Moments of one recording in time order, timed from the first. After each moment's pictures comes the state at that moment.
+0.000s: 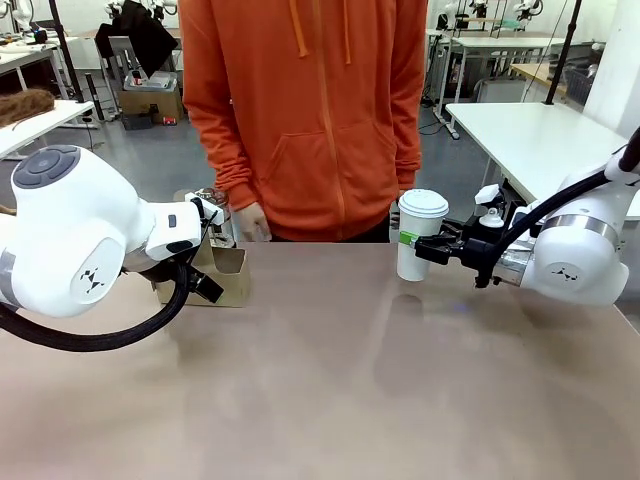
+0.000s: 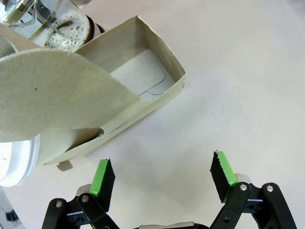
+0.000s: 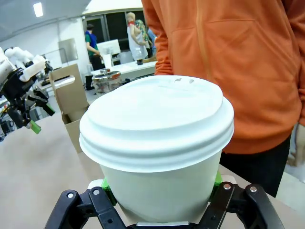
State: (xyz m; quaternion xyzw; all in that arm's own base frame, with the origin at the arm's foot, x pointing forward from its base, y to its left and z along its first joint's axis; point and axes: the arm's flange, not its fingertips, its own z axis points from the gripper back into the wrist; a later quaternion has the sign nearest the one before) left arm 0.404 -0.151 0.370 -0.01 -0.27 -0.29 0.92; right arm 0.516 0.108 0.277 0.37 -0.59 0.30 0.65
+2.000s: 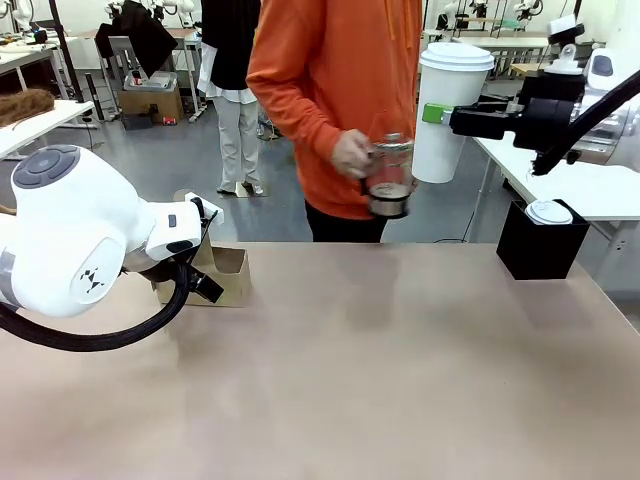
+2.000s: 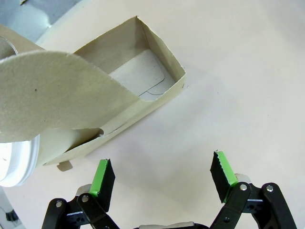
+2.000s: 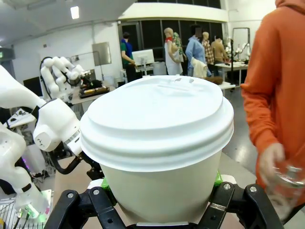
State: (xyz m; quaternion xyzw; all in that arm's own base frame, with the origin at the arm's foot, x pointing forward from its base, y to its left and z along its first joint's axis) left arm 0.404 -0.151 0.370 -0.01 -0.27 -0.29 0.92; right arm 0.440 0.116 0.529 0.42 -0.58 0.36 0.60
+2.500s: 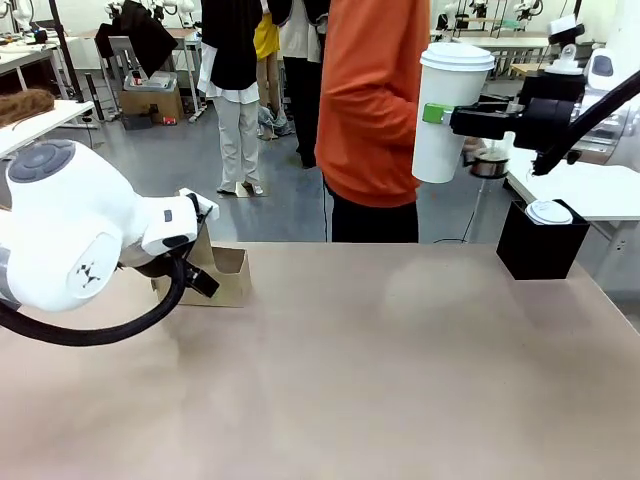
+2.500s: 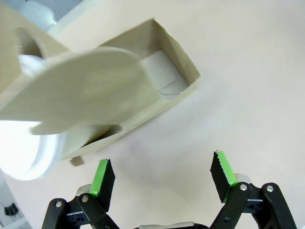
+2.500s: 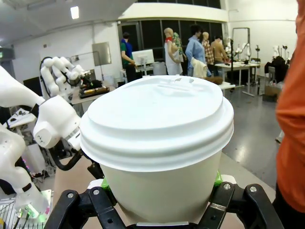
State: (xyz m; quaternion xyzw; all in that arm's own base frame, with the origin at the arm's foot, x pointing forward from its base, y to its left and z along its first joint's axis) left arm 0.408 -0.142 0.384 -0.01 -0.27 -0.27 0.92; right arm 0.440 0.115 0.529 0.42 -0.58 0.36 0.60
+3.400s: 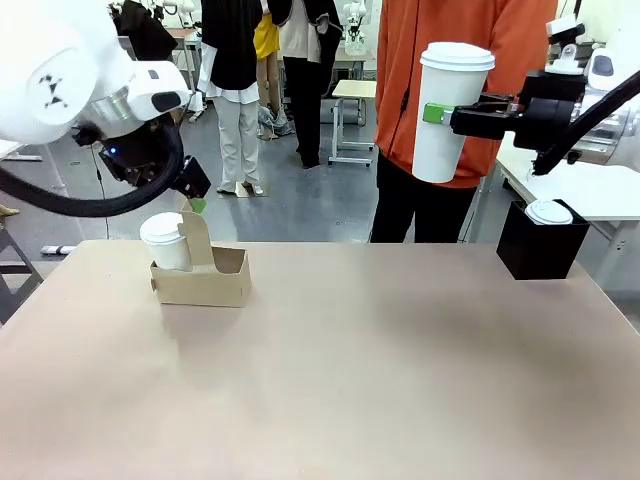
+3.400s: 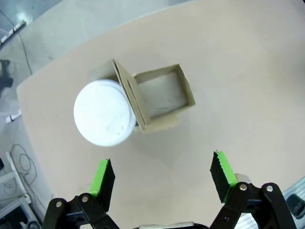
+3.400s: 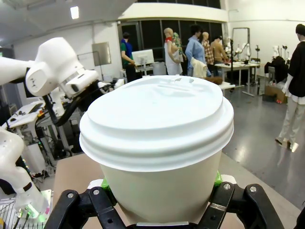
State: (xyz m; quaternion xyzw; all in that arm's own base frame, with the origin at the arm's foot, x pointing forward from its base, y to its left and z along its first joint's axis) left arm 0.445 -0.153 0.542 -0.01 -0.21 -0.17 0.96; right arm 0.441 0.115 0.529 0.42 -0.58 0.36 0.60
